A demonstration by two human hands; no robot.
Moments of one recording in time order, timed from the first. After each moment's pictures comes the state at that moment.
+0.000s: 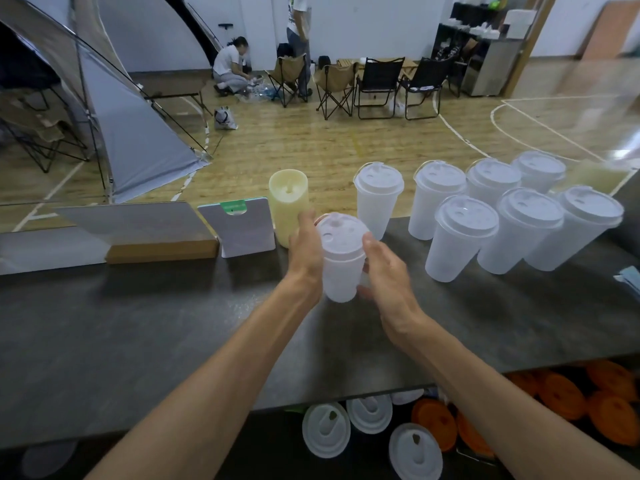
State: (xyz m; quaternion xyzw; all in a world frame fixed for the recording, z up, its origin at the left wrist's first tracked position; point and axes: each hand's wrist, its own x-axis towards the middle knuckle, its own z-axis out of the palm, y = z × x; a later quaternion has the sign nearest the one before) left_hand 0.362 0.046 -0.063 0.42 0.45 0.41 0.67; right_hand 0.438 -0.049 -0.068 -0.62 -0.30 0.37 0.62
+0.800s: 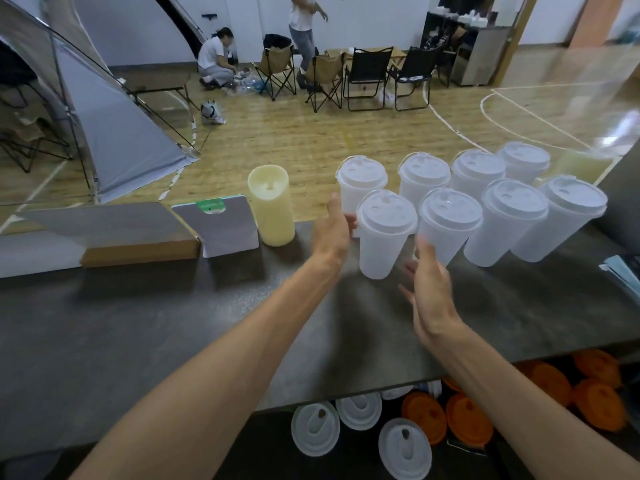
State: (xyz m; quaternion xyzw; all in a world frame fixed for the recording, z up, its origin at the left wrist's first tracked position) left_hand 0.422 0.048 -0.066 0.52 0.49 0.35 0.60; right_hand 0.491 -0.079 -0.078 -0.65 -0.19 0.32 0.66
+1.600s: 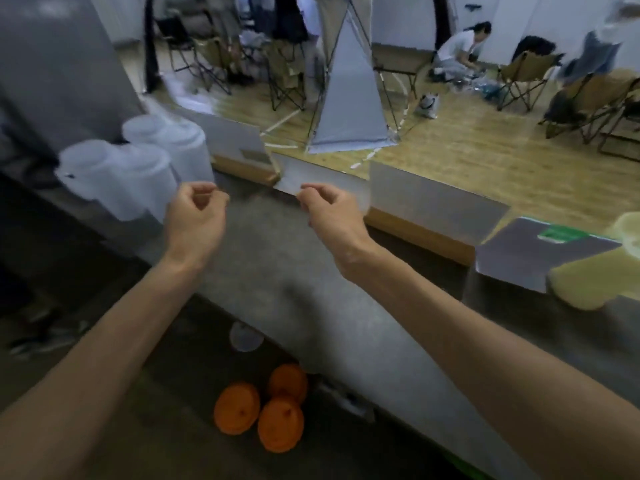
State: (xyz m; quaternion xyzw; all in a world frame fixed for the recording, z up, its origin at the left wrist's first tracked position) left_hand -0.144 0.090 -0.053 0.39 0.70 0.55 0.22; right_hand 0.046 0.129 -0.035 -0.49 -0.57 0.54 0.38
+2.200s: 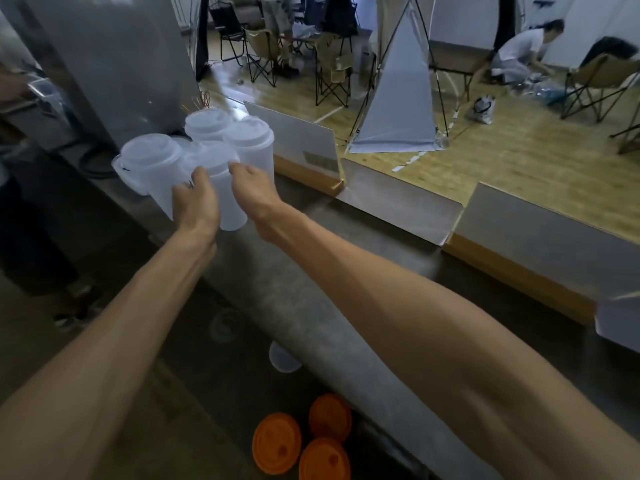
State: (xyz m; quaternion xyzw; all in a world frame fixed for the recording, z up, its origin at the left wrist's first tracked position) left_hand -0.258 0.148 -0.067 0.19 0.73 0.62 0.21; right_hand -0.189 0.199 -0.058 -0.40 -0.61 0.61 0.29
